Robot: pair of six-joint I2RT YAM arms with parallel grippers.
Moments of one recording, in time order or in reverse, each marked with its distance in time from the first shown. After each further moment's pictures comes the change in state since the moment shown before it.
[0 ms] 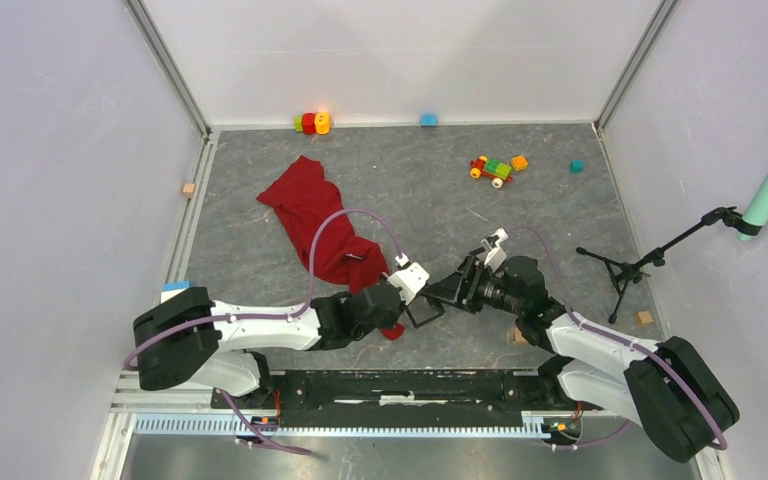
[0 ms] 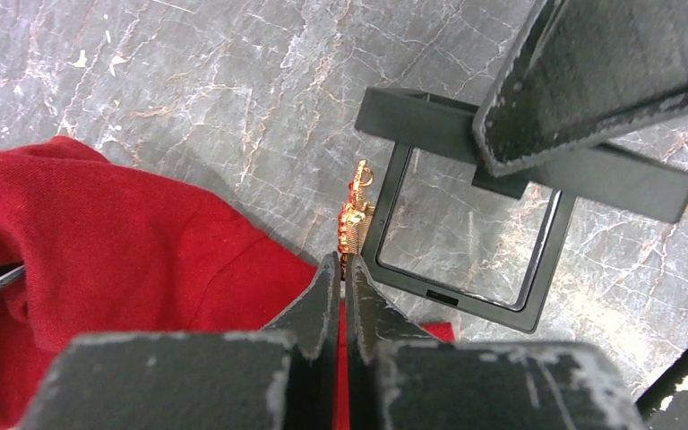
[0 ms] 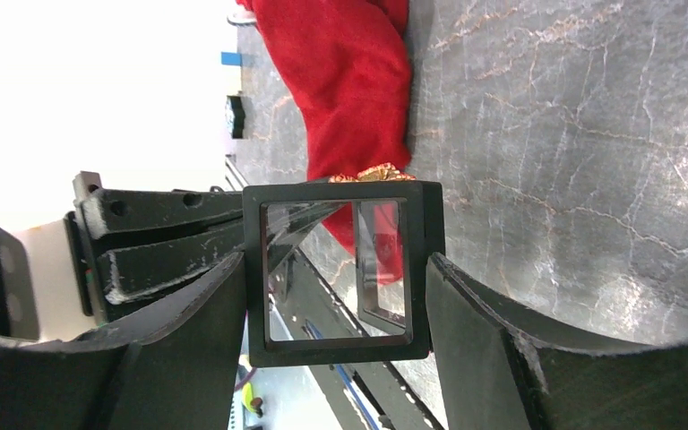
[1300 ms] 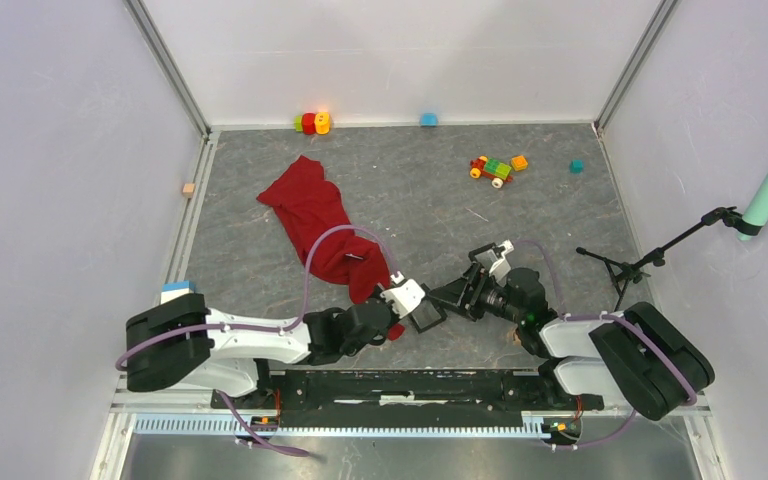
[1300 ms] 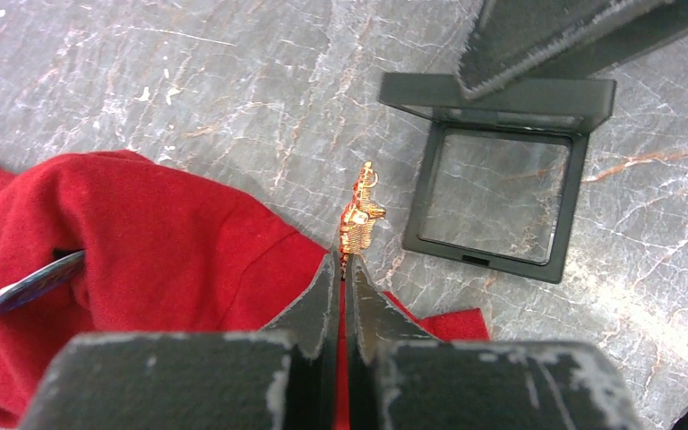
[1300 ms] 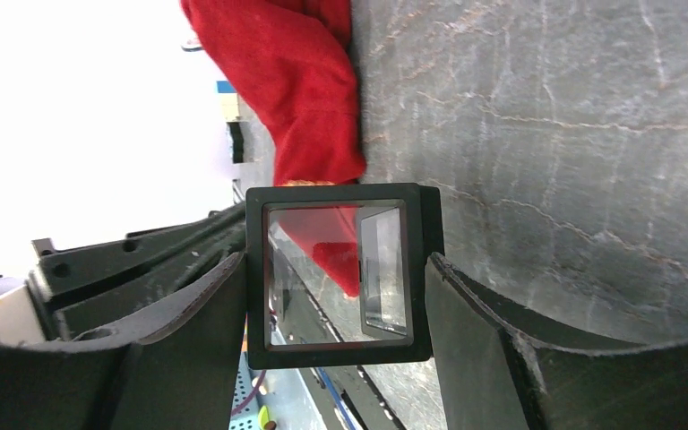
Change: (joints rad) left arm -0.077 -0.069 -0.133 0.178 -0.145 0.140; right arm -0.040 0.214 -0.132 0.359 0.004 0.092
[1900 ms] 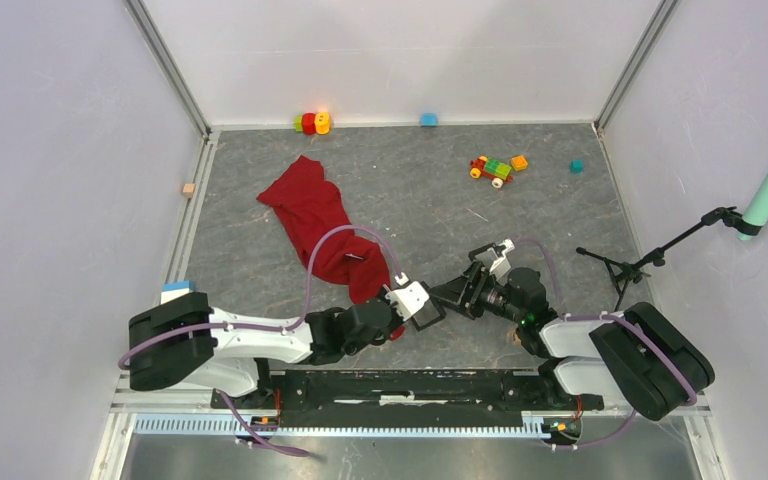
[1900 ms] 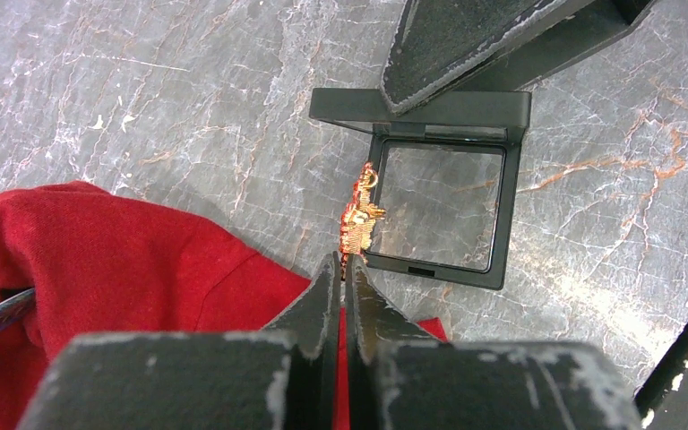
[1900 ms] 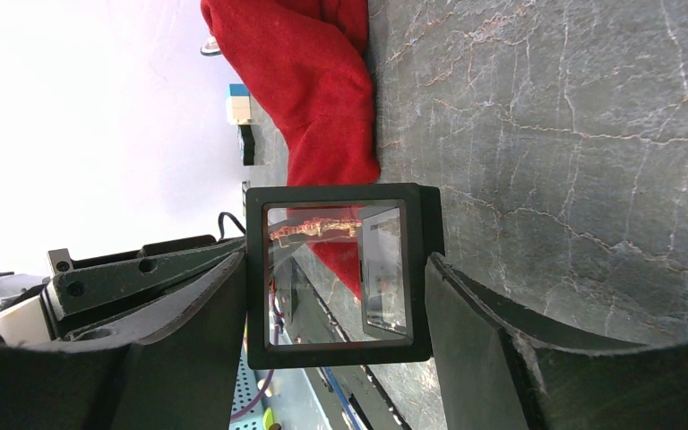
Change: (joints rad) left arm 0.000 0.024 0.008 0.040 0.097 0.005; right arm 0.000 0.001 0.000 0.044 -0.003 0.021
